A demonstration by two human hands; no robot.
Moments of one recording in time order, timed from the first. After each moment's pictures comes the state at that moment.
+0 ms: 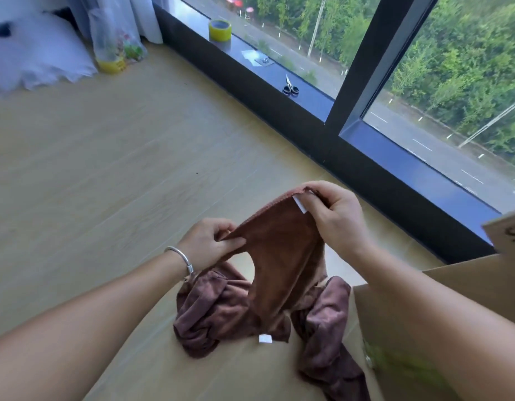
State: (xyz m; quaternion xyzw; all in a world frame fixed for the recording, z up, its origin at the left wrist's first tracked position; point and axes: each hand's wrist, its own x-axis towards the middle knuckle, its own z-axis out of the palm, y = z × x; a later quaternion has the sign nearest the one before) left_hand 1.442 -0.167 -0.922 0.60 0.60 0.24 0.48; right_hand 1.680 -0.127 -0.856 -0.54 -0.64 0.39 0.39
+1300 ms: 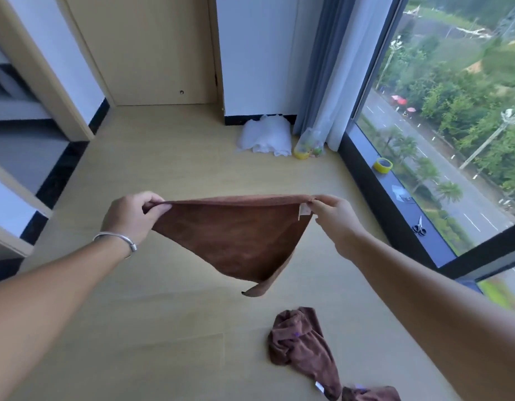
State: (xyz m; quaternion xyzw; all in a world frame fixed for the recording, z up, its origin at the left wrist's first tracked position) left_hand 1.149 -0.489 -0.525 0.30 0.90 0.32 -0.01; right_hand 1.407 -0.239 -0.497 -0.42 -0.69 0.56 0.20
